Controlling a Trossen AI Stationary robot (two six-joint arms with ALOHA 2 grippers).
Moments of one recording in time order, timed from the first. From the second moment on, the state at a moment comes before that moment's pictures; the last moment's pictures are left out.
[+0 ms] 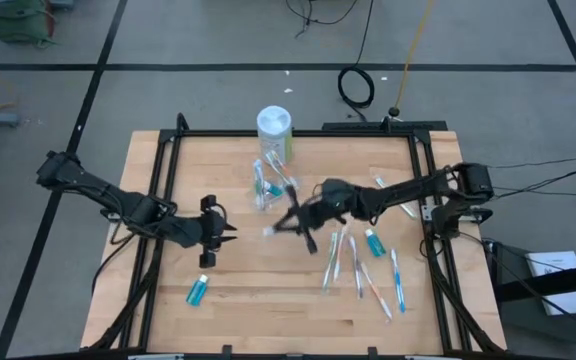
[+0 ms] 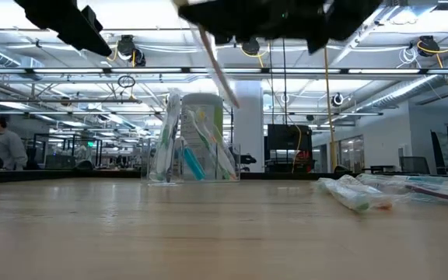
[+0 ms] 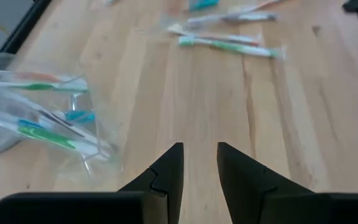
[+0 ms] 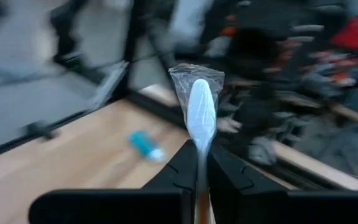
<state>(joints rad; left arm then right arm) -0.42 1.01 0.77 -0.50 -0.39 -0.27 -0.01 1.71 1.00 0.68 -0.35 -0.32</state>
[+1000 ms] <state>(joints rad) -0.40 1.14 0.77 -0.37 -0.39 -0.43 -0.29 1.99 0.88 1.23 0.12 0.02</state>
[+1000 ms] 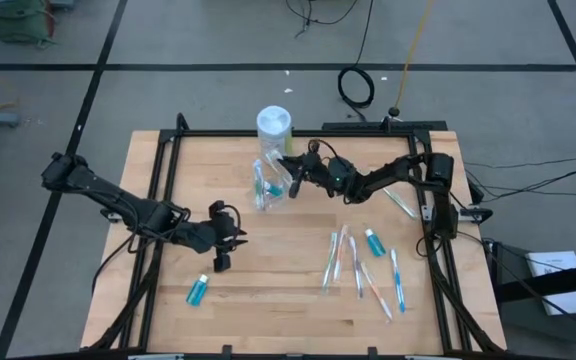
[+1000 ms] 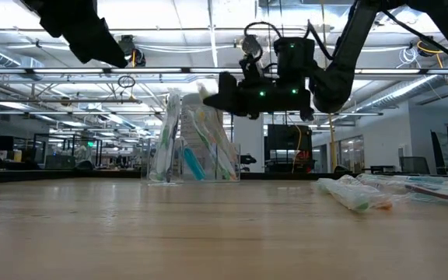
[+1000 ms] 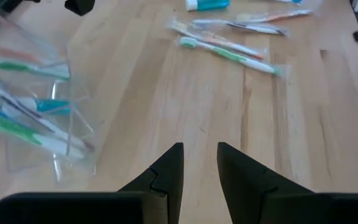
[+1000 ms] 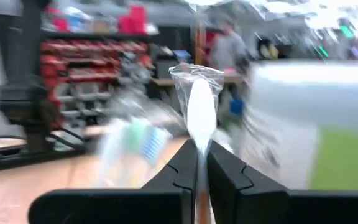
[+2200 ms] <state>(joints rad) -0.57 1.42 0.77 -0.77 0.11 -1.40 -0.20 1.84 0.84 0.92 0.11 -0.13</state>
